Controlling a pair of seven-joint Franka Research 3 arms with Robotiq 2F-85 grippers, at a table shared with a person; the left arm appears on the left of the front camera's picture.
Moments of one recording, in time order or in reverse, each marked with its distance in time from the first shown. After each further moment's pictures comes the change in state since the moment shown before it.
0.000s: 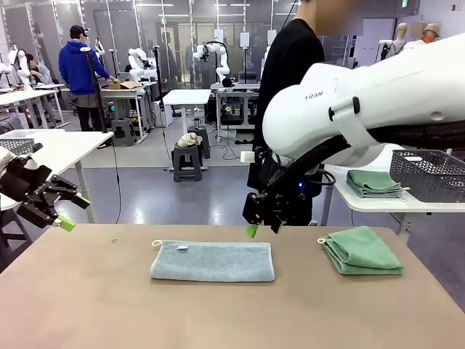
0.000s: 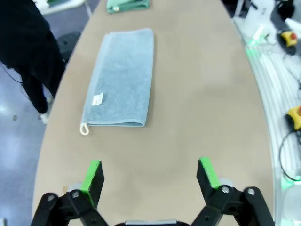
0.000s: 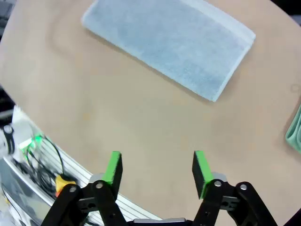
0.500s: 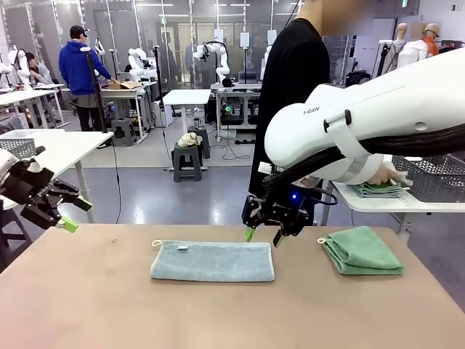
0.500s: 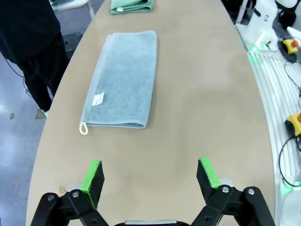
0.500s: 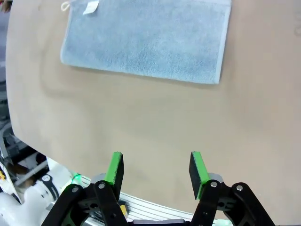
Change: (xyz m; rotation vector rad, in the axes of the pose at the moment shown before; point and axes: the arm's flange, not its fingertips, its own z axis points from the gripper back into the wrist) left arm -0.010 0.006 -0.006 -0.004 -0.019 0.034; right arm 0.000 -0.015 -0.024 0.052 0.006 -0.425
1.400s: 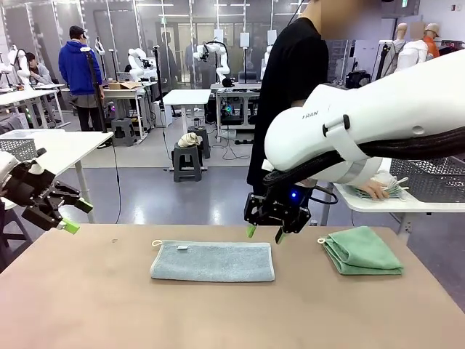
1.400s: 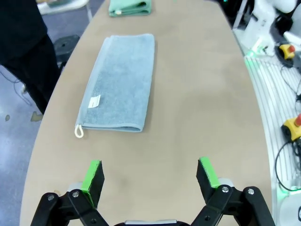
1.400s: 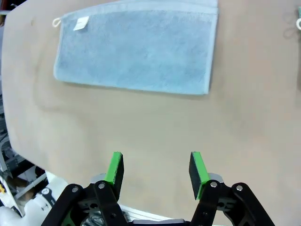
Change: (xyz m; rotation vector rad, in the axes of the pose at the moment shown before) left arm -0.004 0.001 -0.007 -0.022 -0.031 0.021; right arm 0.010 -0.007 -0.004 -0.036 -0.045 -0.034
